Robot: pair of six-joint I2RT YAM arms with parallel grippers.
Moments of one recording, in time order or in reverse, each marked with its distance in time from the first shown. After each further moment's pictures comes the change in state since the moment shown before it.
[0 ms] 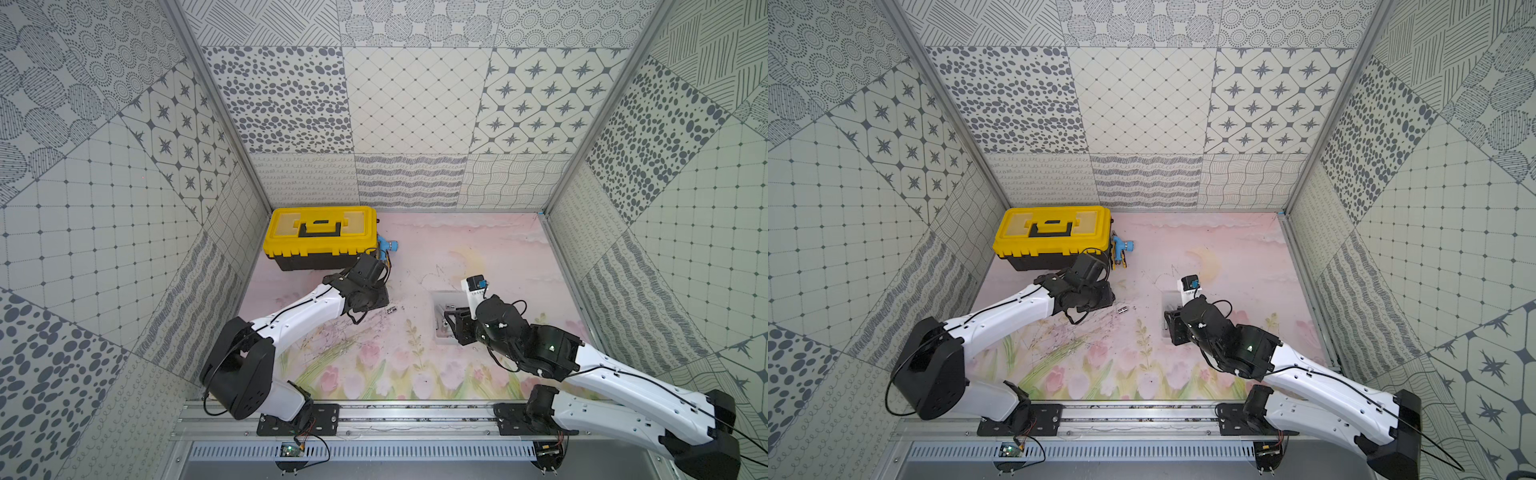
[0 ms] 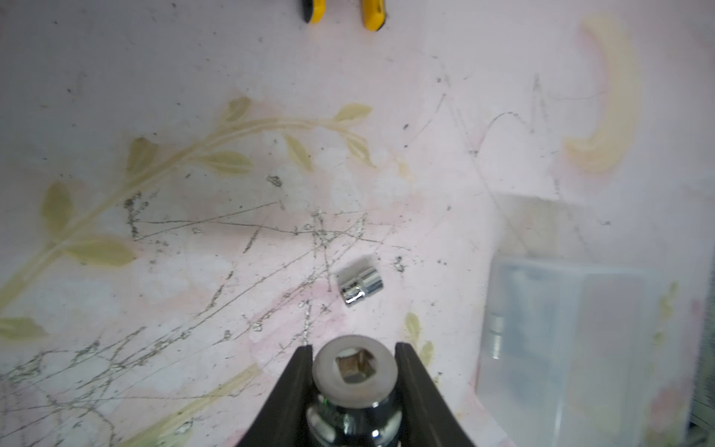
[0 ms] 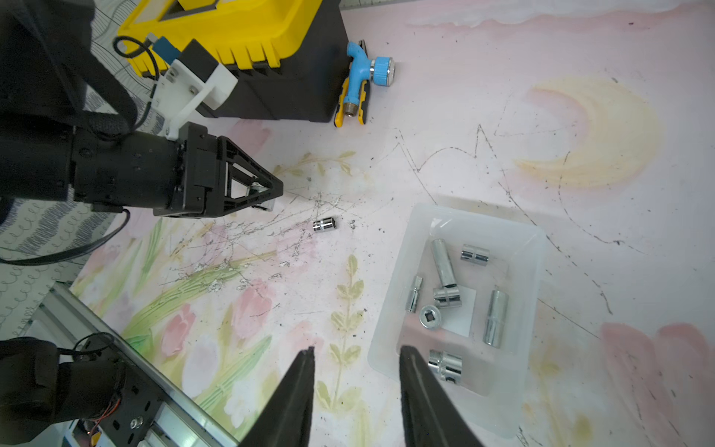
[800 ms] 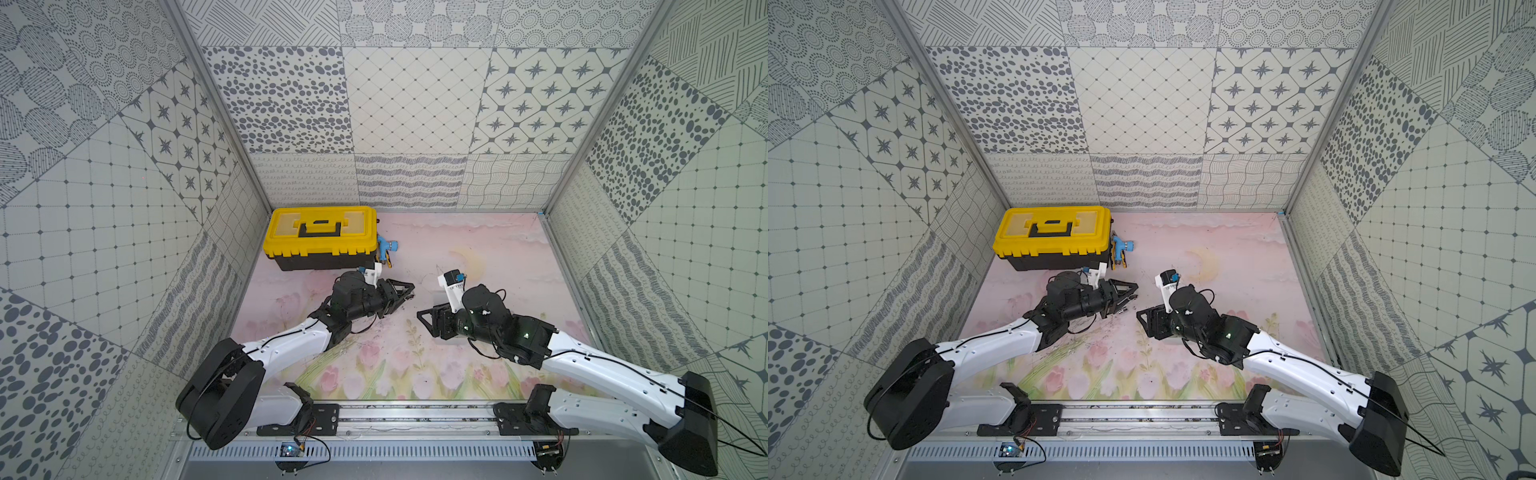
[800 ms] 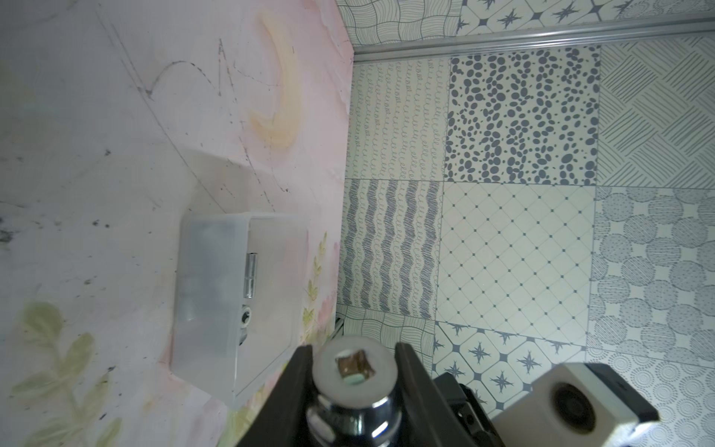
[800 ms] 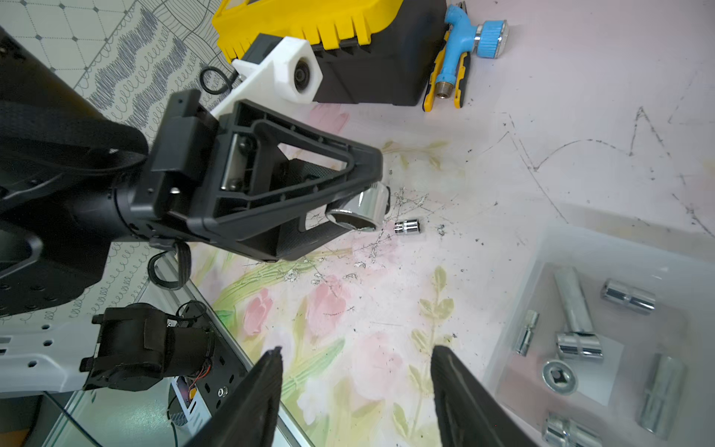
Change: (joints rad) left arm -0.013 -0.108 -0.372 0.996 0.451 -0.599; right arm -0.056 0.178 0.002 0.251 -0.269 -0.010
